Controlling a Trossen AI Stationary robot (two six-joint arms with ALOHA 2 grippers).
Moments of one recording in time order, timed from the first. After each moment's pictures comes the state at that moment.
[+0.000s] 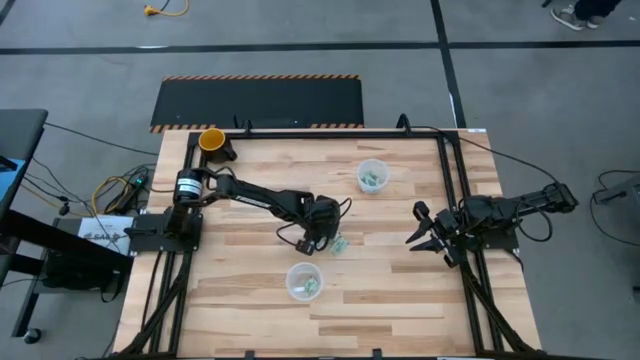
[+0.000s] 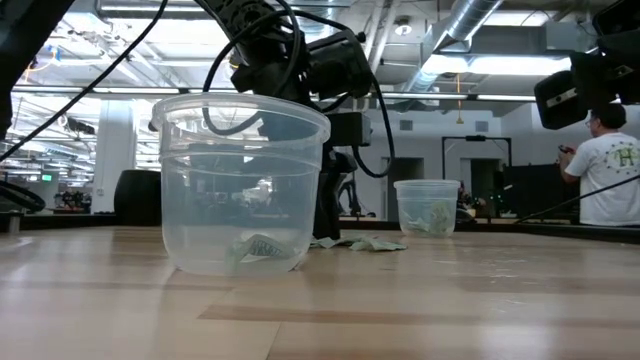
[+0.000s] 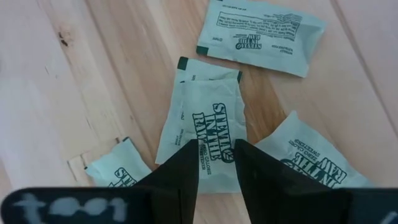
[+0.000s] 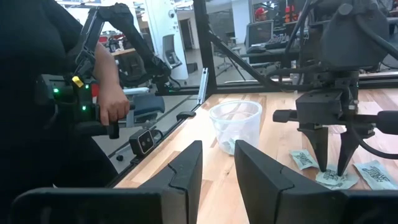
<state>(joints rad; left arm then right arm) 0.02 2.05 1.34 -0.45 0.02 0.46 0.25 0.08 0.01 0.04 -0.21 0.12</state>
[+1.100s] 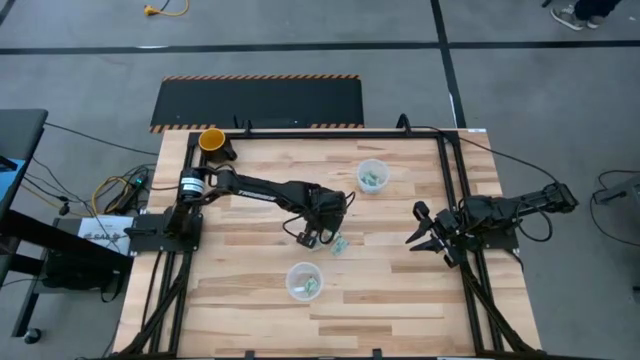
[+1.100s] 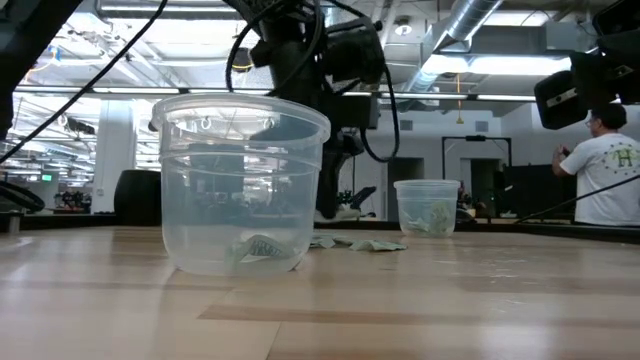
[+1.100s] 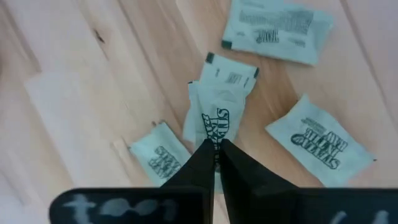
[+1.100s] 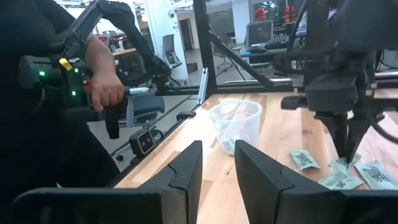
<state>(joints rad) 0.04 2.07 1.53 -0.69 0.01 0.51 0.25 0.08 0.01 0.04 -0.21 0.12</state>
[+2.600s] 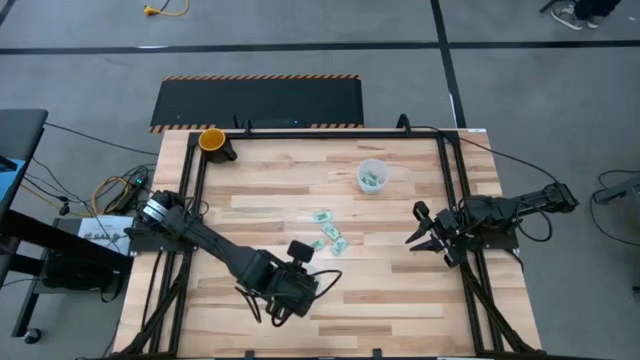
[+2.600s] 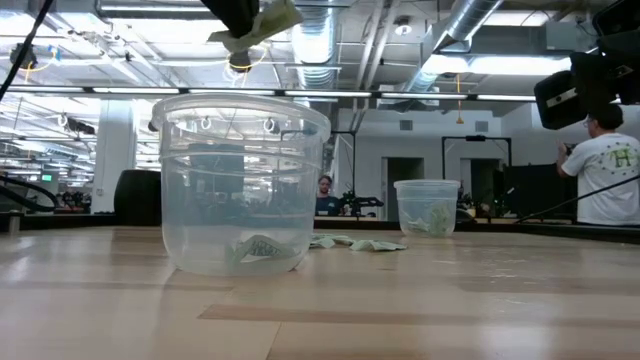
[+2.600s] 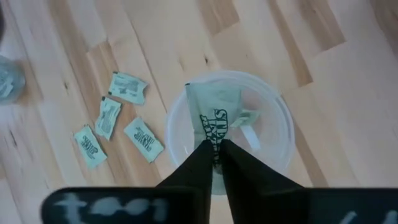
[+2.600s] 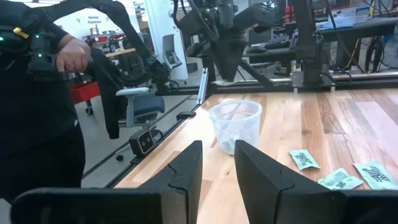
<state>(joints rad) -0.51 1.90 1.71 -1.04 -0.30 -0.03 0.25 0.08 0.01 0.04 -0.21 0.12</state>
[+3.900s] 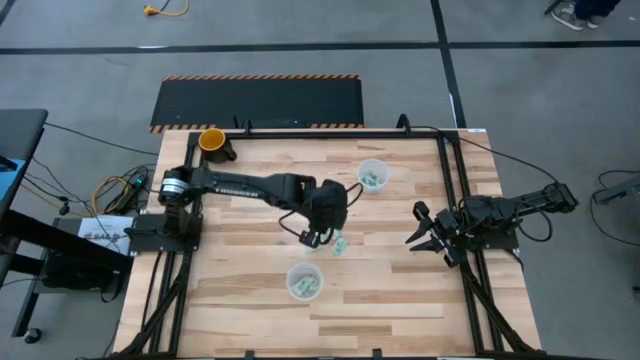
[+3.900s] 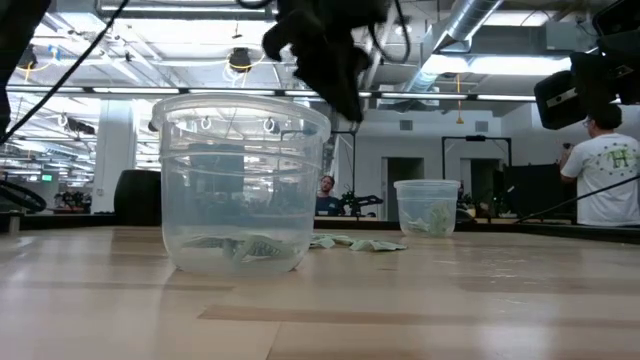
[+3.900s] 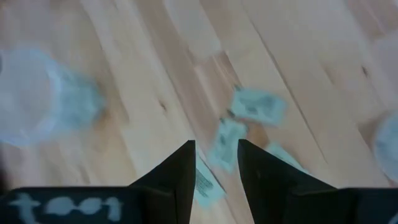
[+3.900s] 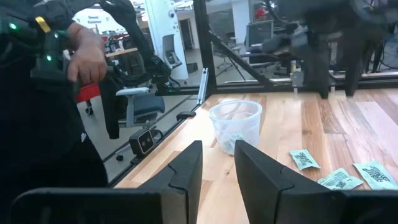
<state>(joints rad) -0.03 1.93 1.71 -0.82 -0.03 0.47 0.25 0.08 0.01 0.04 -0.21 0.12</state>
